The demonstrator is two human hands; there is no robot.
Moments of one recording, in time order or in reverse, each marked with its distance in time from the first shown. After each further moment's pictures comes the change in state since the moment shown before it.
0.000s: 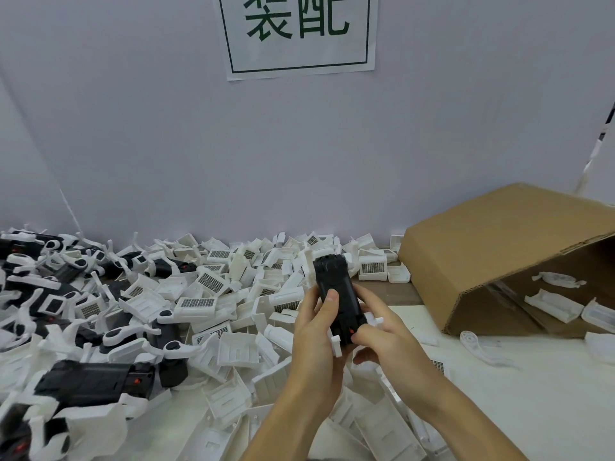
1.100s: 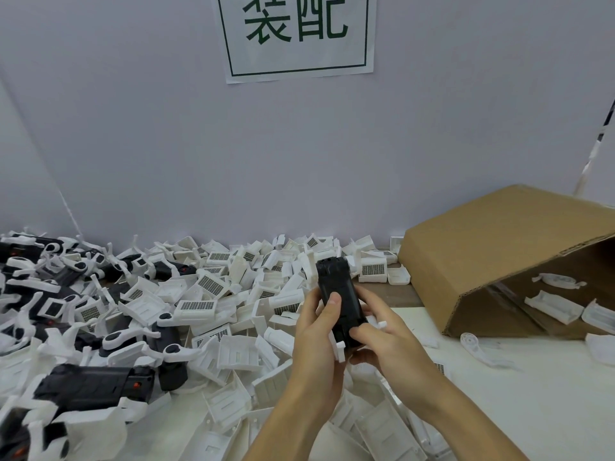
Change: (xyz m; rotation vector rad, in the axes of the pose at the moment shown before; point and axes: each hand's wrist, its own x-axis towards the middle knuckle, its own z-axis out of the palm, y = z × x) left_hand -0.002 0.001 0.003 0.005 0.000 -0.006; right_hand 0.004 0.002 0.000 0.035 0.008 0.005
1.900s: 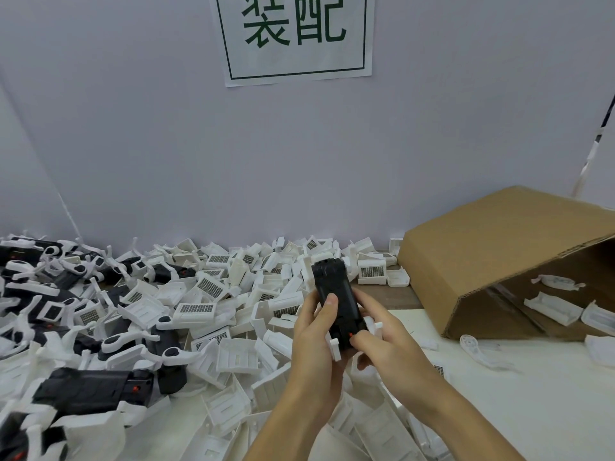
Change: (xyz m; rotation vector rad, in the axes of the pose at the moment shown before) left_hand 0.001 -0.001 -0.003 -0.021 -0.004 0.023; right_hand -0.004 0.000 -0.001 -0.096 0.045 -0.025
